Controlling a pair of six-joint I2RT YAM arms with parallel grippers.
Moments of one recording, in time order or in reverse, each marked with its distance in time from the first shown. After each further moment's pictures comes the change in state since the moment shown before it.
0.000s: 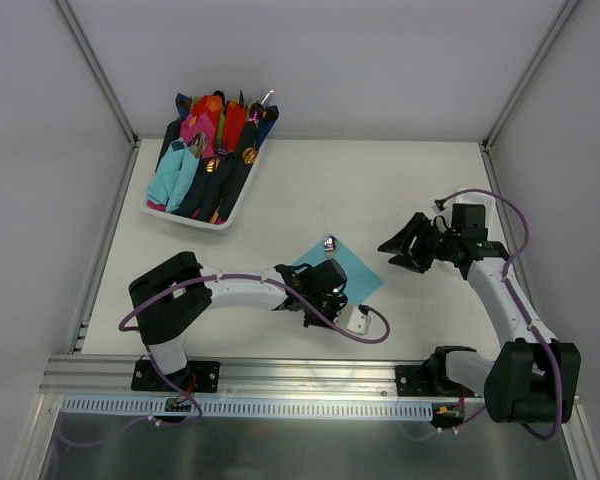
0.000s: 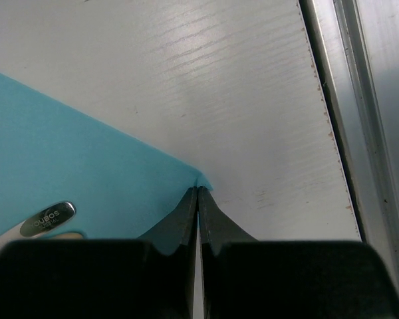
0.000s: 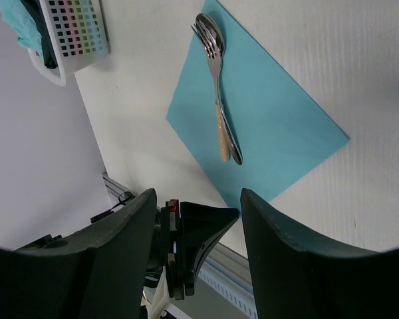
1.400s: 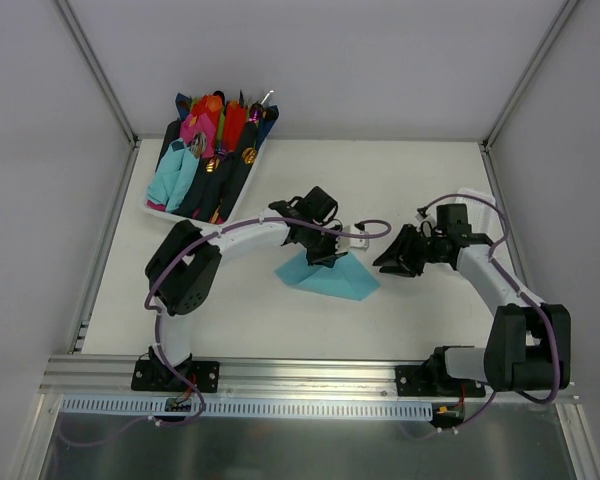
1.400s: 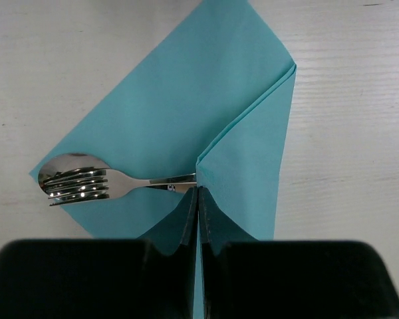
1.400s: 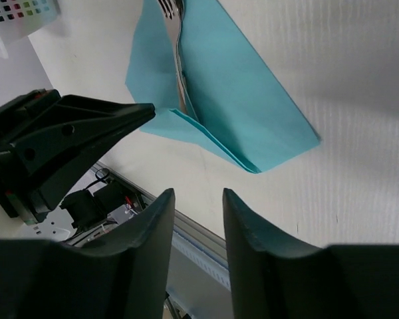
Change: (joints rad) left arm 0.318 0.172 0.418 -0.232 0.115 -0.045; right arm 0.034 0.156 0.000 -0.030 -0.014 -0.093
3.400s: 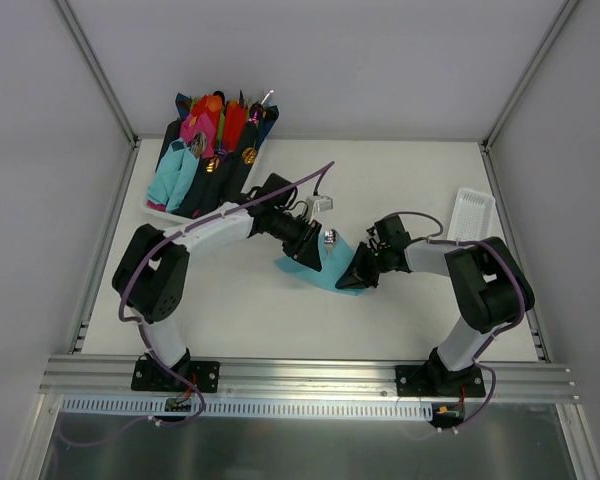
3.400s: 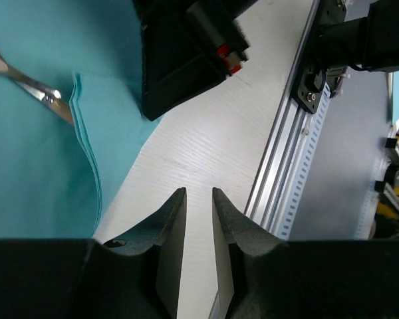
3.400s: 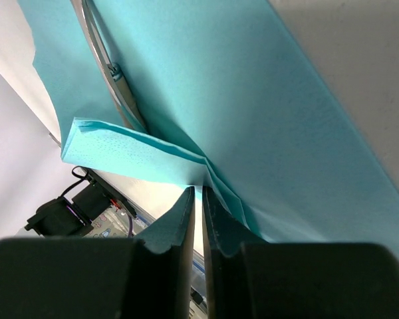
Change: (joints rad) left arm 0.198 -0.177 -0.141 0.037 0.348 -0.682; right arm 0.349 0.403 -0.039 0.402 0.074 0.282
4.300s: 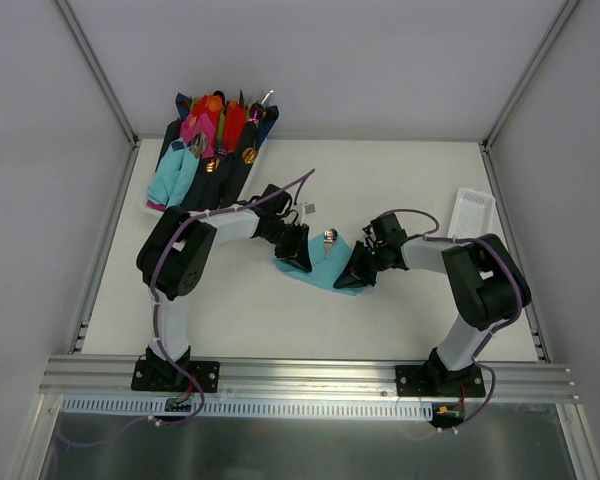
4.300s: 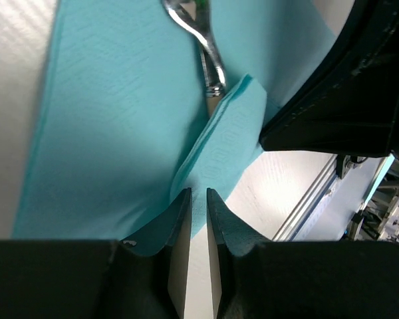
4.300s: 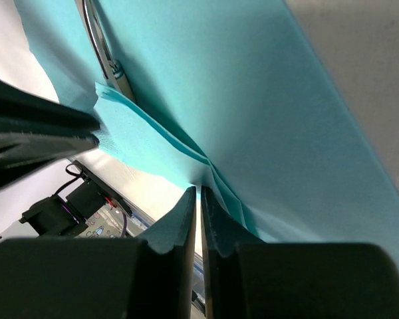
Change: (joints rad) left arm 0.063 0.233 -0.047 0.132 -0.134 -0.330; right arm 0.018 0.023 0.035 -0.027 0.005 -0.023
